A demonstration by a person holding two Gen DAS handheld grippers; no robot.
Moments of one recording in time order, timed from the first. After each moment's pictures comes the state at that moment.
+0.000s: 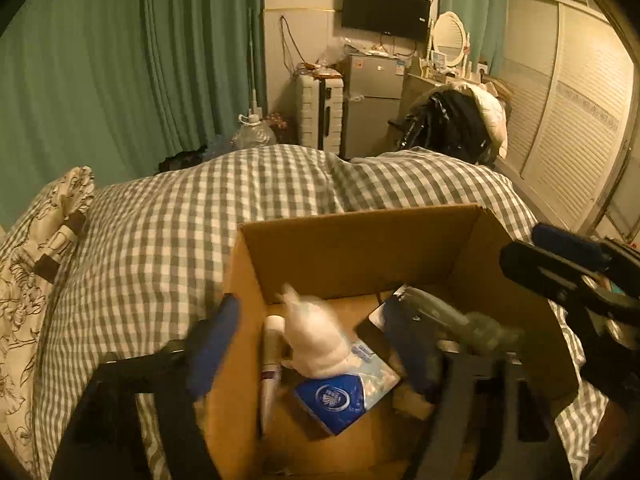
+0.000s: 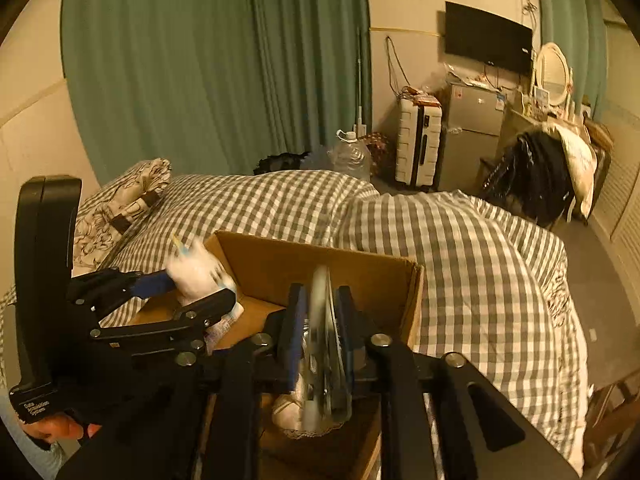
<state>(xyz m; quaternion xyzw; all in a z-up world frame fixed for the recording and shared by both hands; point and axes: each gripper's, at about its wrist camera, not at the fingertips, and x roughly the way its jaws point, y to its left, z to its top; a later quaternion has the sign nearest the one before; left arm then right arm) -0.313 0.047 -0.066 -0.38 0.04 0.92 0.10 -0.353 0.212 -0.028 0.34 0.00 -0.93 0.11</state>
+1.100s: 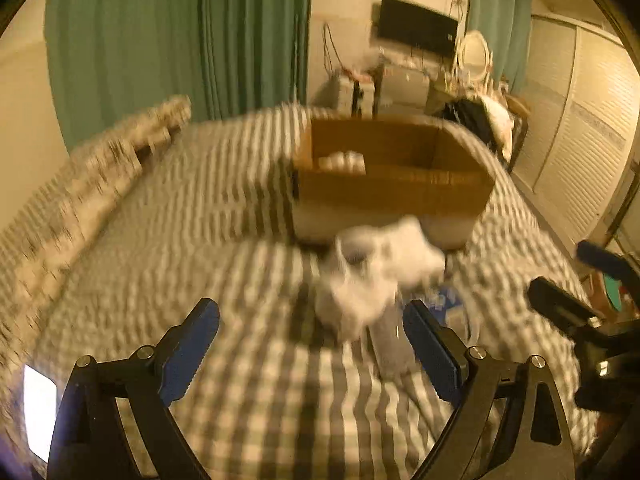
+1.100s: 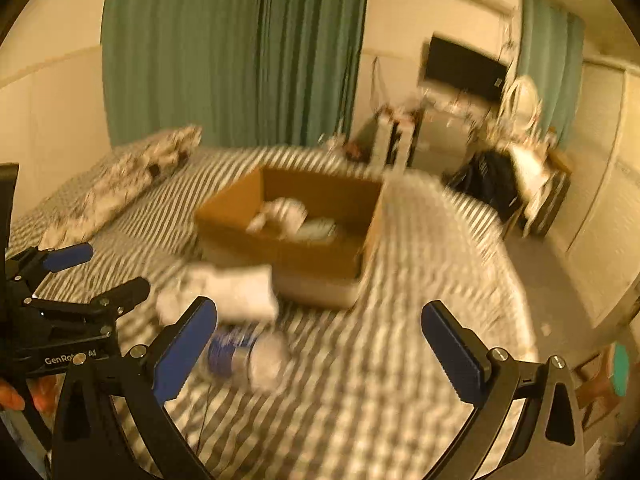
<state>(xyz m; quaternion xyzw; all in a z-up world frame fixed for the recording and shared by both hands) -0.084 -0.006 -0.083 -0.39 0.00 0.92 0.05 -0.129 0.190 -0.040 0.34 0.05 -0.94 0.08</state>
